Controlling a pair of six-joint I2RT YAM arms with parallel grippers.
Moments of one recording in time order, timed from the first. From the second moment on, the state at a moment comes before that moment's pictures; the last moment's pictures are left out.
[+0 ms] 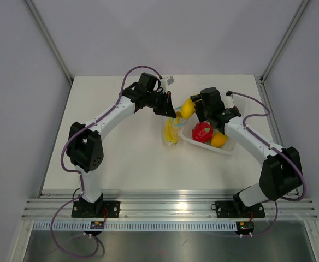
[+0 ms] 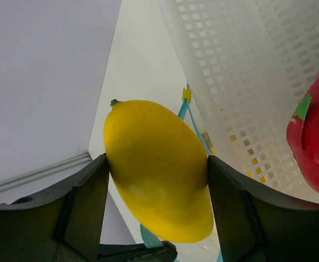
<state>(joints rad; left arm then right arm) -0.54 1.89 1.68 -0.55 0.61 -0.35 0.45 1.49 1.17 -0.30 0.34 1.46</state>
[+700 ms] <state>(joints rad) -0.52 1.89 1.62 -0.49 0.66 -0.43 0.55 1.52 1.10 -0.32 0.32 1.39</state>
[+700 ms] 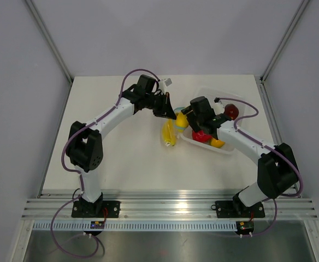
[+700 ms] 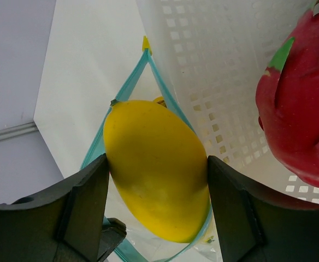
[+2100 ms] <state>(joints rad) -0.51 1.96 1.71 -0.54 0.78 -0.38 0.57 1.50 1.09 -0.27 0.23 1.18</state>
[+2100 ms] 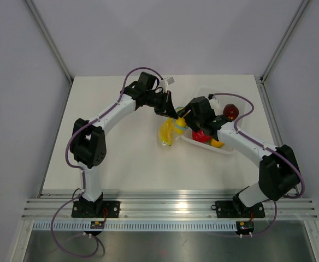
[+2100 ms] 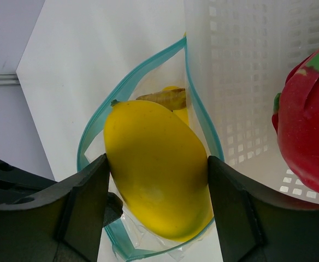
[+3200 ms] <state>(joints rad) -0.51 1.90 1.64 -0.54 0.83 -0.31 0.57 1.50 1.15 -0.33 0.15 1.09</state>
